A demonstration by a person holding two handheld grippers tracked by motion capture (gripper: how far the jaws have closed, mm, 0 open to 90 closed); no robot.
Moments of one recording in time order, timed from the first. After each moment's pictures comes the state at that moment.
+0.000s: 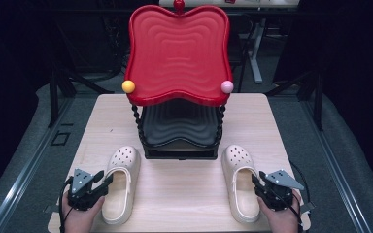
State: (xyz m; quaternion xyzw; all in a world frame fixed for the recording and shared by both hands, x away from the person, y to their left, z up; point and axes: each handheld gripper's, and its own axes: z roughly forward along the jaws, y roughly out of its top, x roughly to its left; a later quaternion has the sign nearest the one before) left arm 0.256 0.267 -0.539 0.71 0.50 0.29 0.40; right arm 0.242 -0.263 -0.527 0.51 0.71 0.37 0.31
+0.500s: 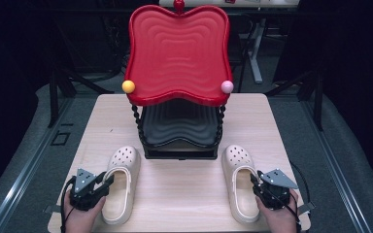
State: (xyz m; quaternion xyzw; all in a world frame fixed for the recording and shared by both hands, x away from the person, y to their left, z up) left arm 0.258 0.264 -0.540 0.73 0.49 0.28 0.39; right arm 0.245 -0.256 -0.527 0.50 0.73 0.35 0.33
